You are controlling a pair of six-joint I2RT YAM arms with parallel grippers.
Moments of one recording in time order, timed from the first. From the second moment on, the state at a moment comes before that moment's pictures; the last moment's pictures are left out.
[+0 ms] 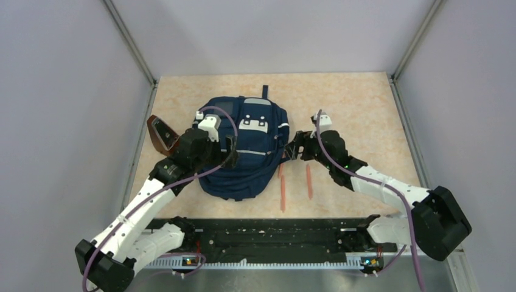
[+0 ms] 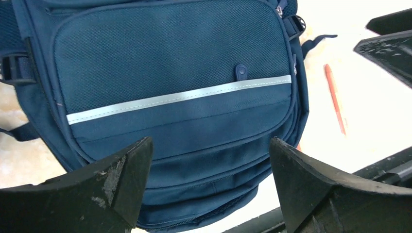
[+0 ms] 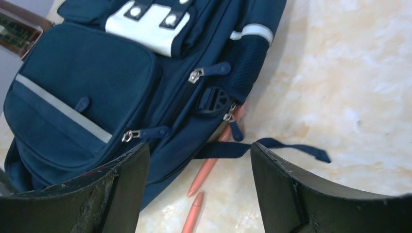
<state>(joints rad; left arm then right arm) -0.52 0.91 0.85 -0.52 -0.04 -0.32 0.63 1.20 0.62 0.20 0.06 0.43</state>
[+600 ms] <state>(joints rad) -0.47 0.96 0.92 -0.63 -0.04 -0.21 0.65 1.43 0.67 0.41 -0.09 0.42</state>
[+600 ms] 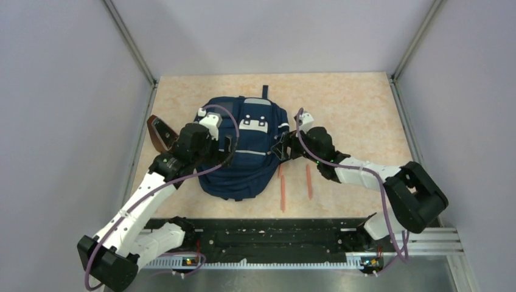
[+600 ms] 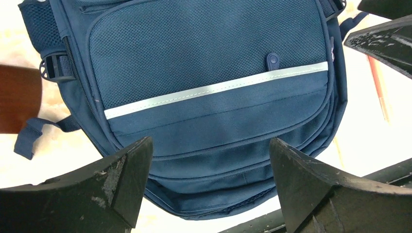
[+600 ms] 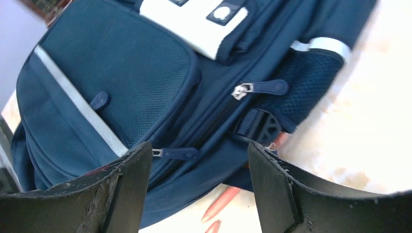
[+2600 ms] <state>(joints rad) -0.48 0.75 0.57 -0.34 0.14 -0.43 0.65 1.64 0.90 0.34 -0.07 -0.12</state>
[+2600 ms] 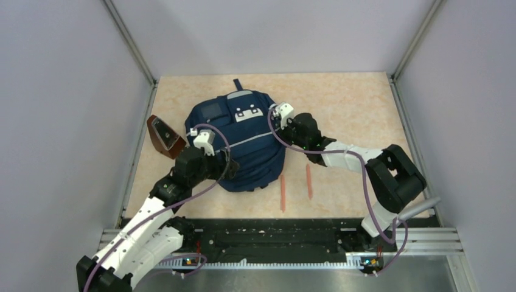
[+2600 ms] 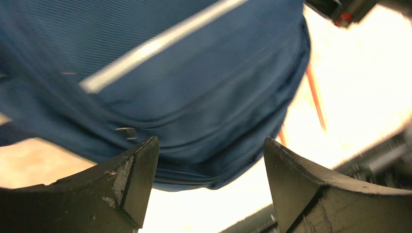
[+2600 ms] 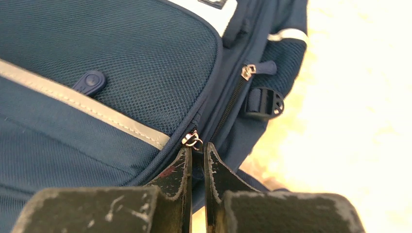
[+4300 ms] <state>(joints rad) -0.41 1.01 0.51 0.01 -0.22 -0.70 0.65 1.66 0.89 0.32 0.11 -0.07</state>
